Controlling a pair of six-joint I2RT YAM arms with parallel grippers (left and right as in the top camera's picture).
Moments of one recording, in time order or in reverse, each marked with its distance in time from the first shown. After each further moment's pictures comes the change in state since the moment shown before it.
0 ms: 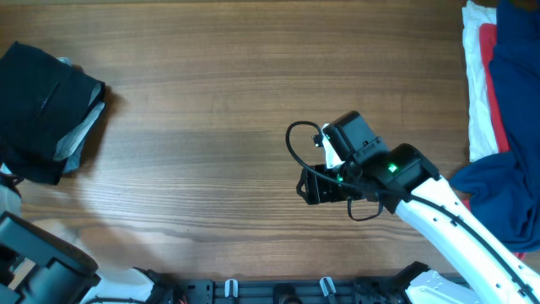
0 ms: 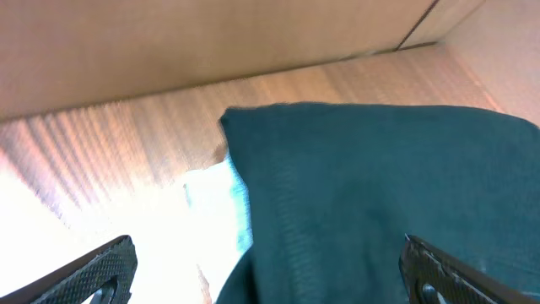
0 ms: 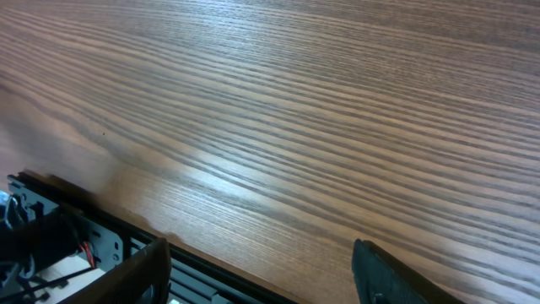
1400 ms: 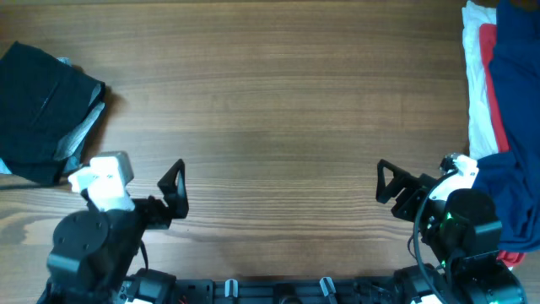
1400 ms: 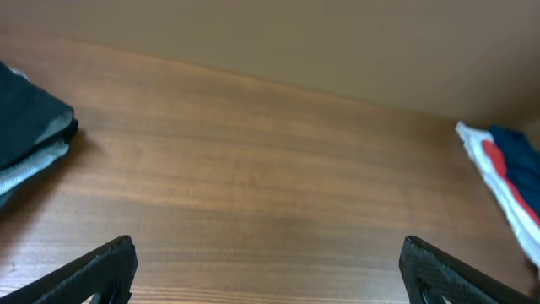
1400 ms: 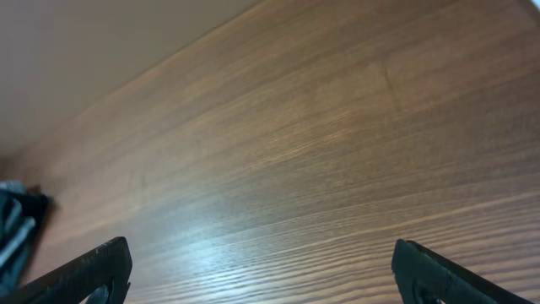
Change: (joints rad) left arm -1.196 -1.220 -0.079 -0.904 -0.139 0.005; right arm -0.388 -0.813 -0.344 0.202 0.293 0.132
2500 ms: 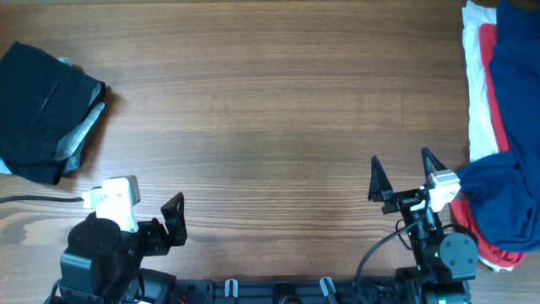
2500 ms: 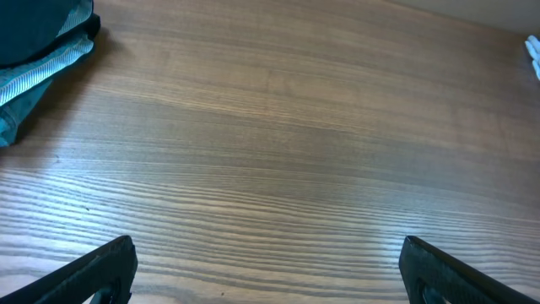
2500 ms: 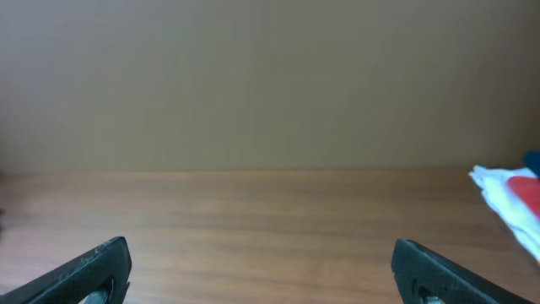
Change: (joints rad) left arm 0.000 -0.034 -0.009 -0.289 -0.004 -0.007; right arm -0.119 -0.440 -0.618 0.811 -0.145 -0.524
